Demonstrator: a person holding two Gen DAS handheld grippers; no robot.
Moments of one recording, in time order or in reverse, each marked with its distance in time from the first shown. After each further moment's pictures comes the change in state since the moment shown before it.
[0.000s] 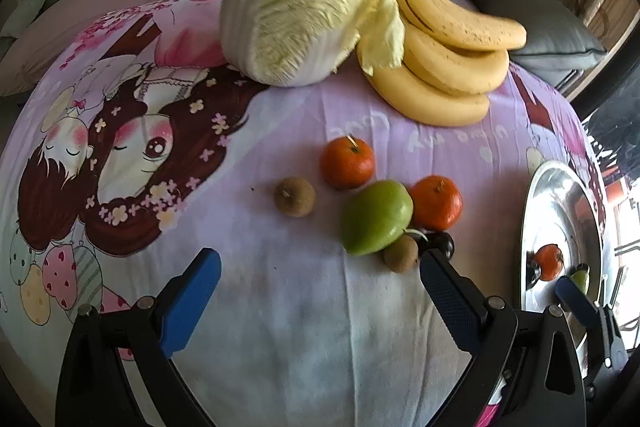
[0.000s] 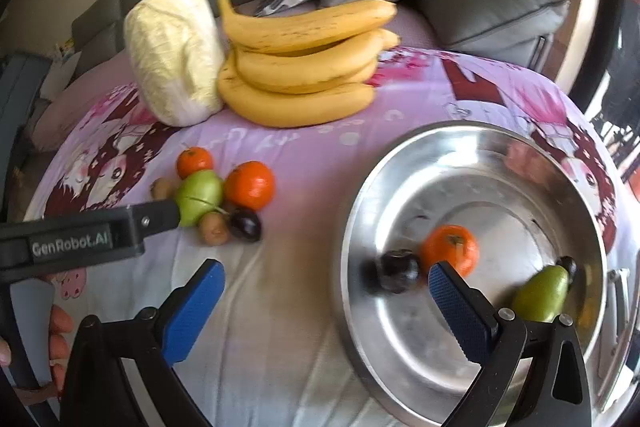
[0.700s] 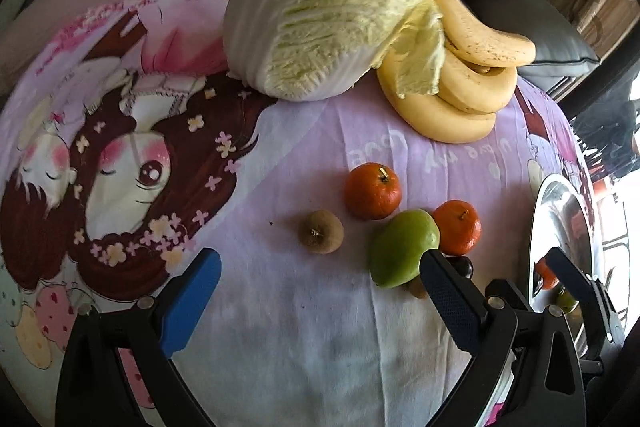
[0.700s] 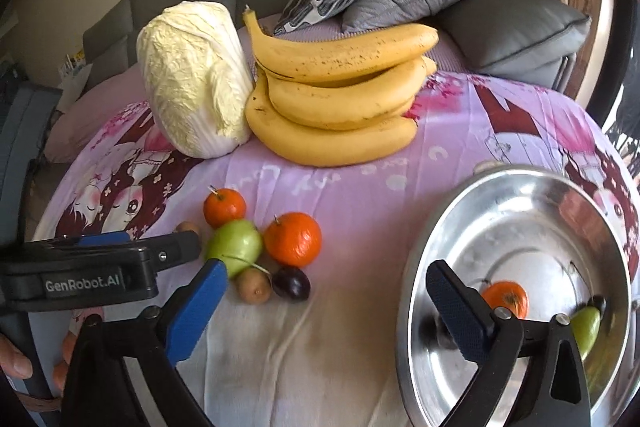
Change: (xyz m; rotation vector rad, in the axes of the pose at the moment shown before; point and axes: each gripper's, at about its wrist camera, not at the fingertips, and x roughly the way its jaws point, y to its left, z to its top) left arm 0.024 0.031 0.028 0.007 0.045 -0.095; right arm 0.016 0.029 0.028 0.001 -0.062 0.040
